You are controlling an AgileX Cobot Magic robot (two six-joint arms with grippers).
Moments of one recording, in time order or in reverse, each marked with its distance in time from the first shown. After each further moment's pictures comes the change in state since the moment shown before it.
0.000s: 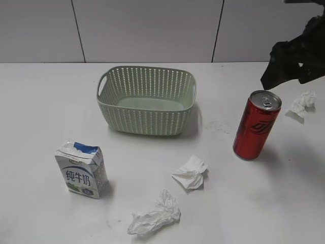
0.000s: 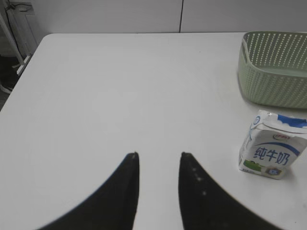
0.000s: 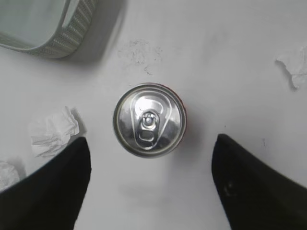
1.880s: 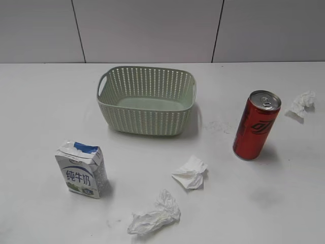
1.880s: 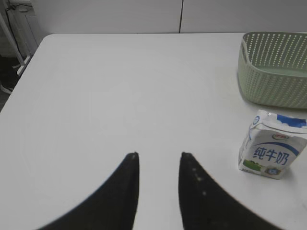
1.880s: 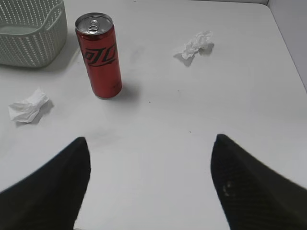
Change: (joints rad) left arm 0.000 0.000 0.000 0.000 0.000 0.000; right arm -0.127 -1.486 0.661 -0.127 0.178 0.076
